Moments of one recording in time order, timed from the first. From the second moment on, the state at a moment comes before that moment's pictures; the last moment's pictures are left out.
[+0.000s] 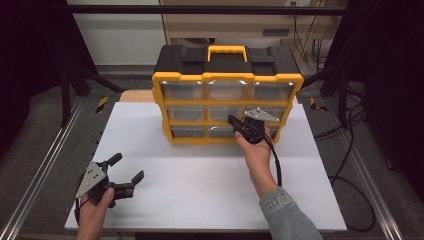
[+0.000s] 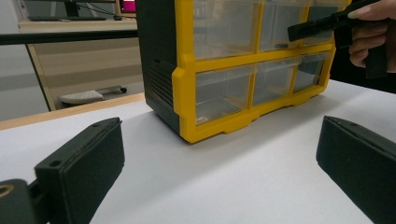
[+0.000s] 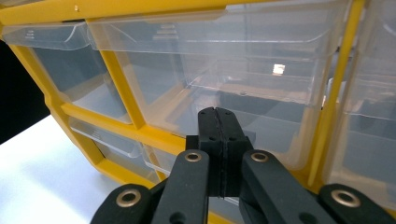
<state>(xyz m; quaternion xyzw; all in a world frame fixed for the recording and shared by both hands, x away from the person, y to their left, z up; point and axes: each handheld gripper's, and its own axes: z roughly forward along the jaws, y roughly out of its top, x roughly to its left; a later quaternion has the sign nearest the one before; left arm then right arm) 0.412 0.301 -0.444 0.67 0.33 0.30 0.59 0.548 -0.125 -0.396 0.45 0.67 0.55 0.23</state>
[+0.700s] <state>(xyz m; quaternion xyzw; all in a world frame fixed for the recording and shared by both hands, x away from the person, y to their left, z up) 0.412 0.301 -0.444 0.67 0.33 0.30 0.59 0.549 -0.123 -0.395 0.45 0.67 0.54 0.24</state>
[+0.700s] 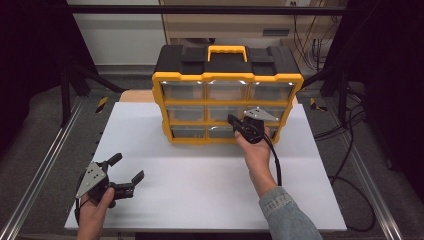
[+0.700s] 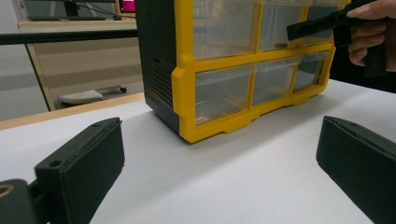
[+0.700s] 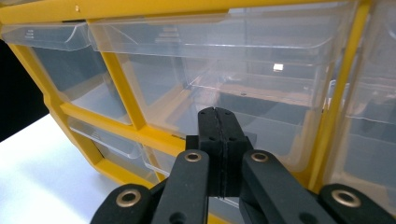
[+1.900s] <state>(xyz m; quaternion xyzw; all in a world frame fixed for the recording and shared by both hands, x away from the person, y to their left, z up) 0.412 0.301 -0.444 0.67 0.33 0.30 0.59 0.546 -0.123 -0.392 0.44 0.67 0.54 0.24</state>
